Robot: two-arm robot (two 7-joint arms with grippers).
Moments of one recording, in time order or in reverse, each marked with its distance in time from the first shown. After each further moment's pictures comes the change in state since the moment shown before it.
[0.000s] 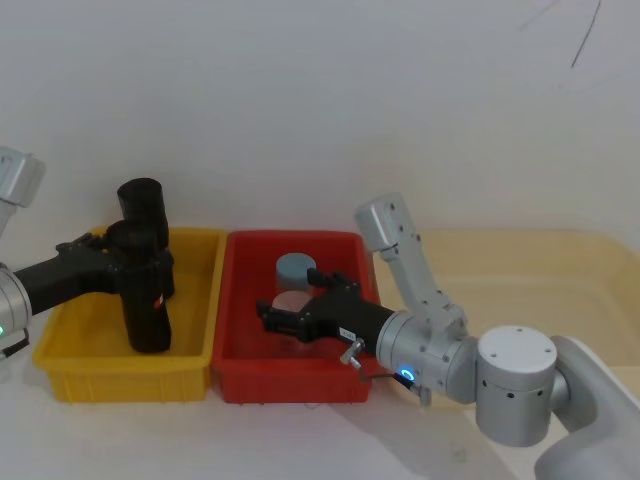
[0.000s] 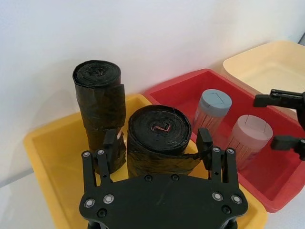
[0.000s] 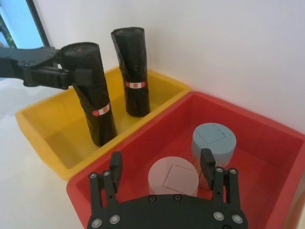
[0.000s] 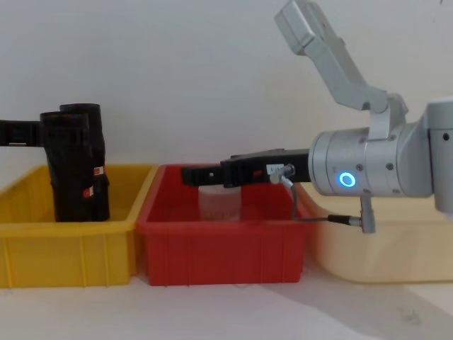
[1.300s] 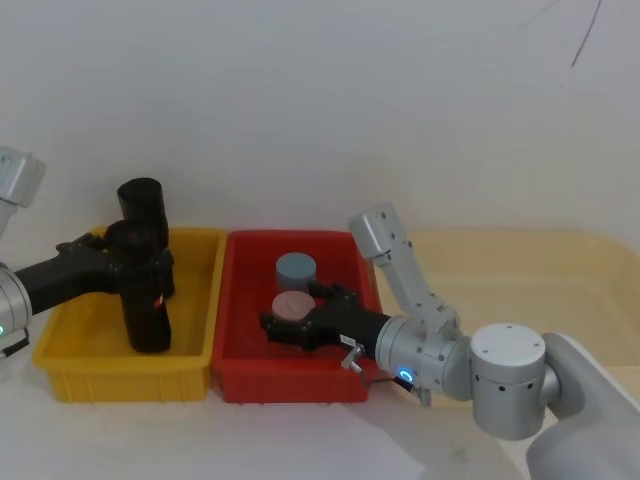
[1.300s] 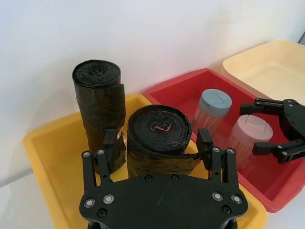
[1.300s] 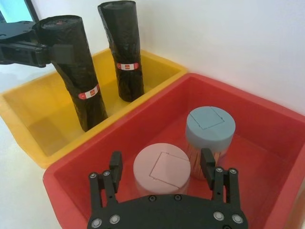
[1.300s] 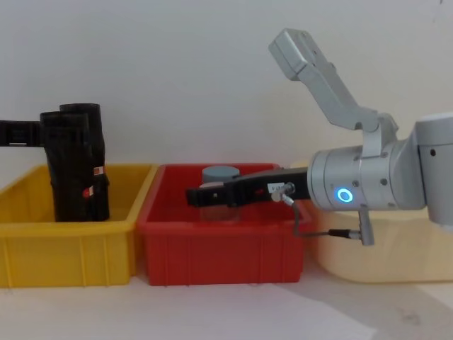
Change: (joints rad) left arm -0.002 0.000 0.002 0.003 0.000 0.000 -0.002; right arm 0.057 -0.021 -0.014 0.136 -0.017 -0.019 0.044
